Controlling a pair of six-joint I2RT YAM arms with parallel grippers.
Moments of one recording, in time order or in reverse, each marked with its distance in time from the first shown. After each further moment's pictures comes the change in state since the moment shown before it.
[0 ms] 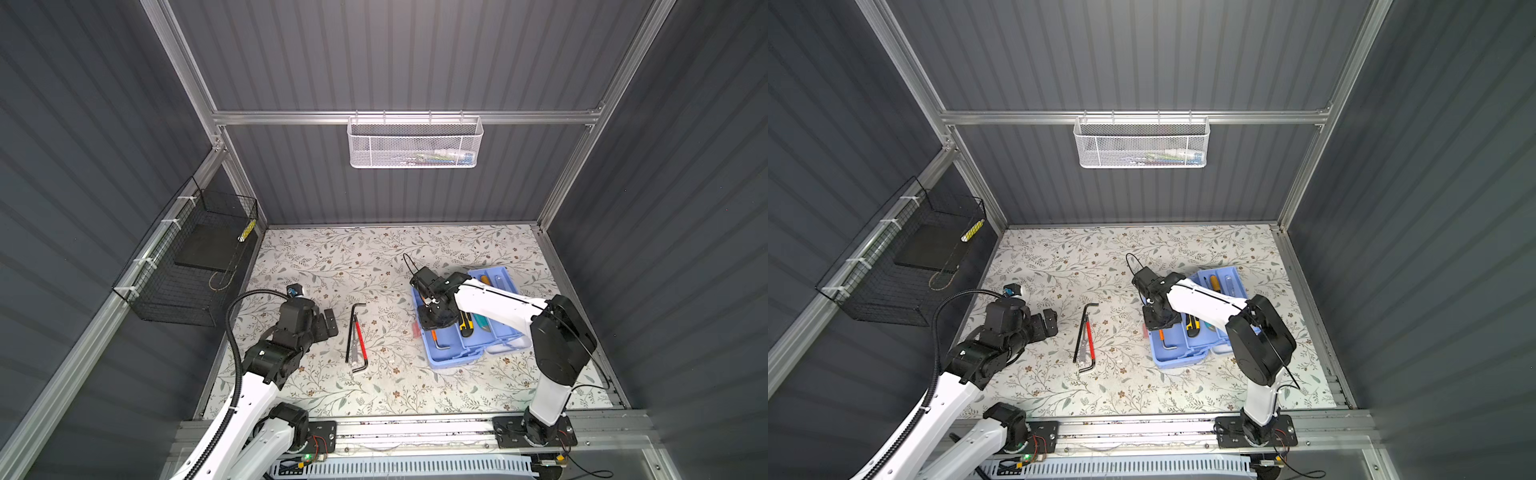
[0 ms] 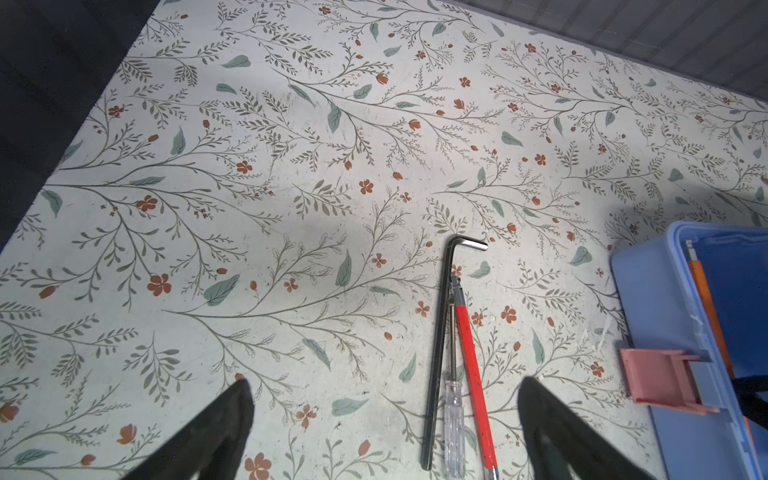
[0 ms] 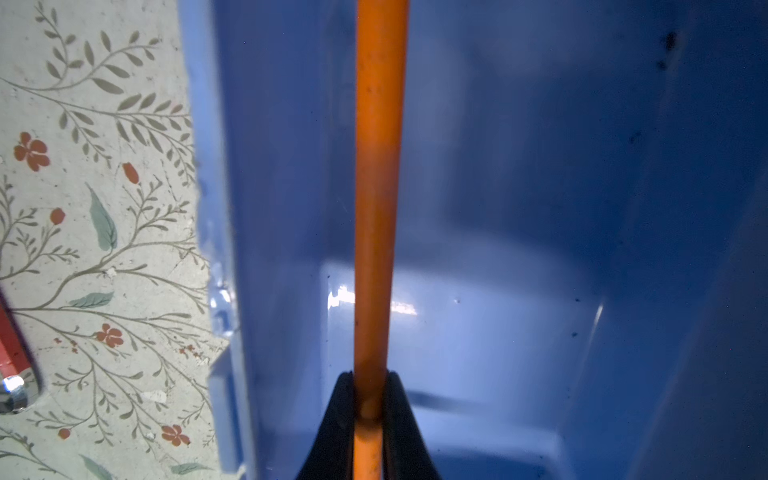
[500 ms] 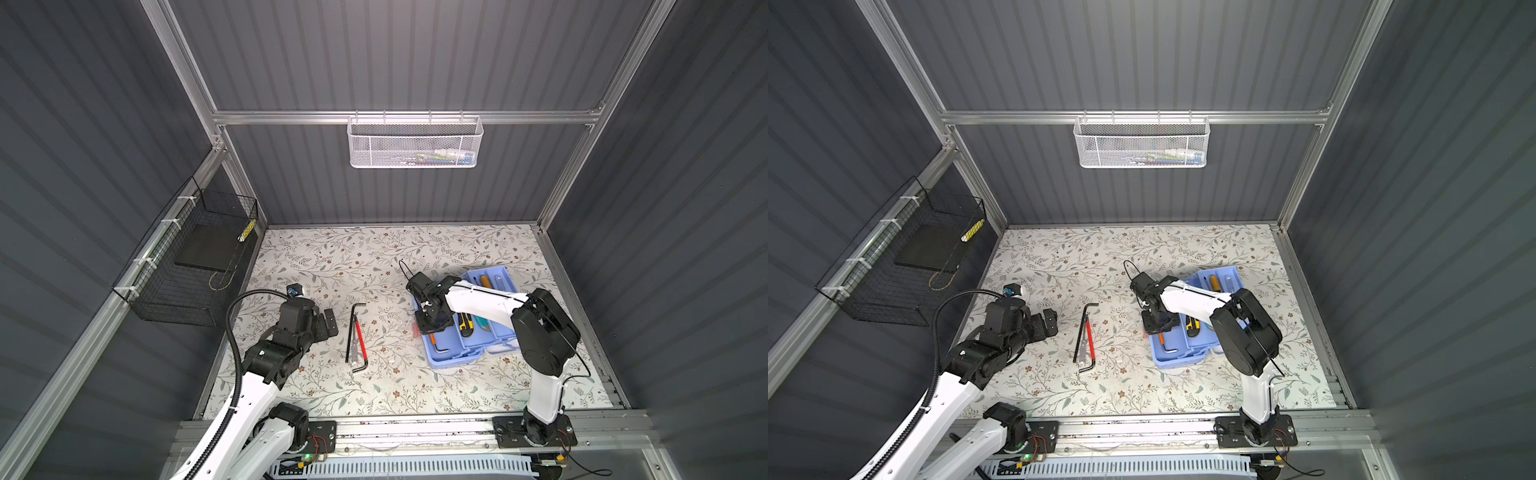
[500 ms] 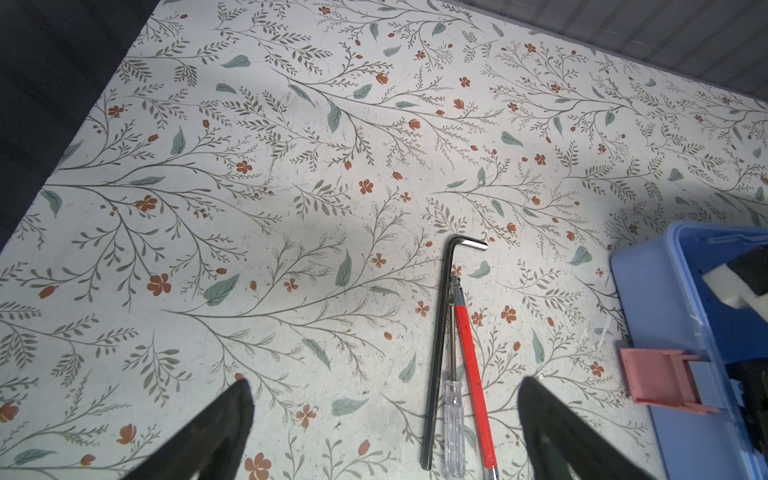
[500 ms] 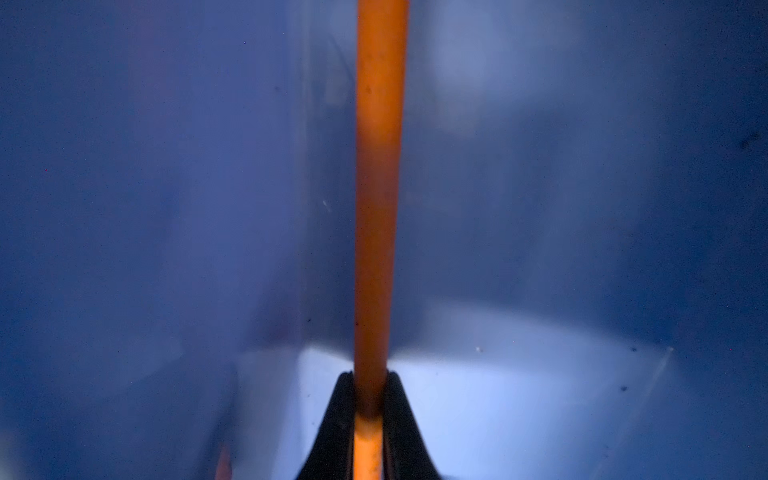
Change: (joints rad) left arm 0.000 0.000 0.000 0.000 0.000 0.000; right arm 0.000 0.094 -0.002 0.029 0.000 -0.023
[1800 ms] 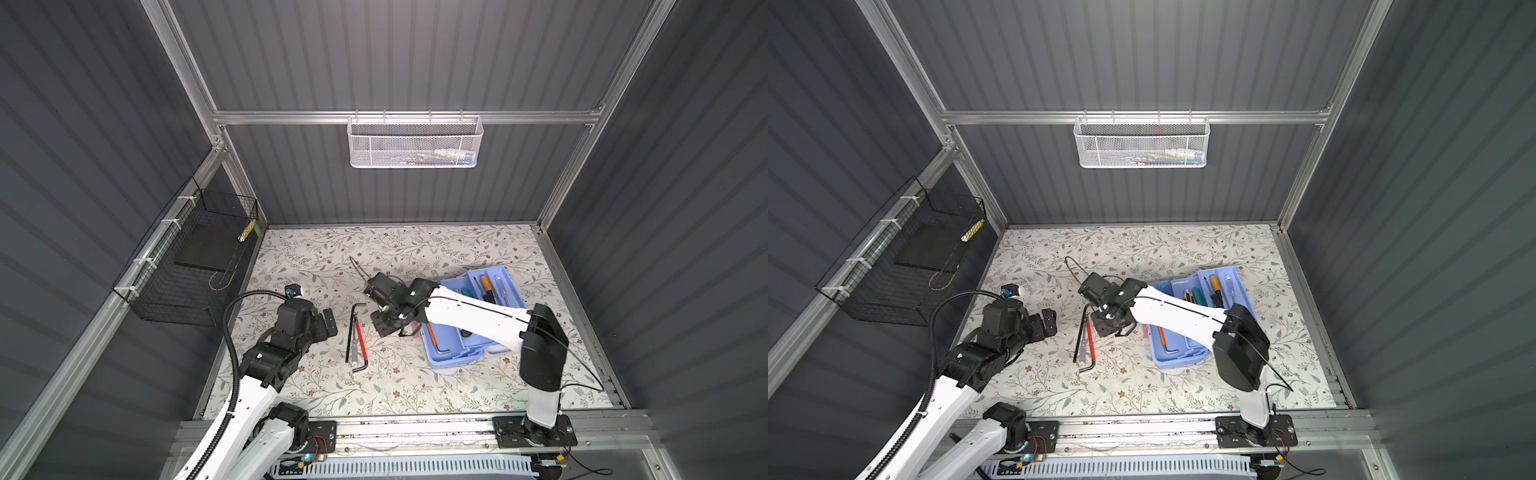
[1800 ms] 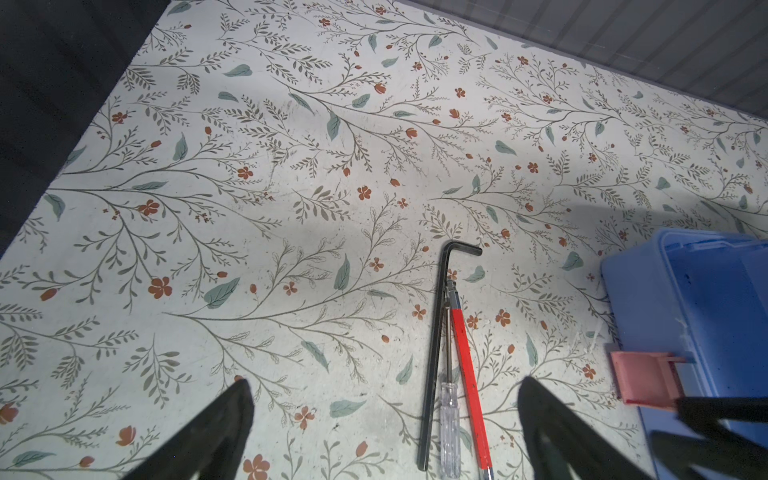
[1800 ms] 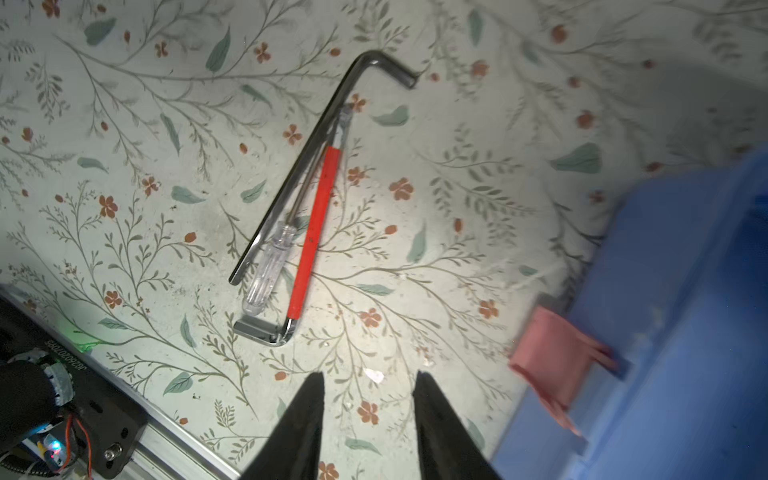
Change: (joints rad) left arm 0.000 -0.026 0.000 -0.001 0.000 -0.004; right arm 0.306 0.050 0.357 -0.024 0.006 -0.025
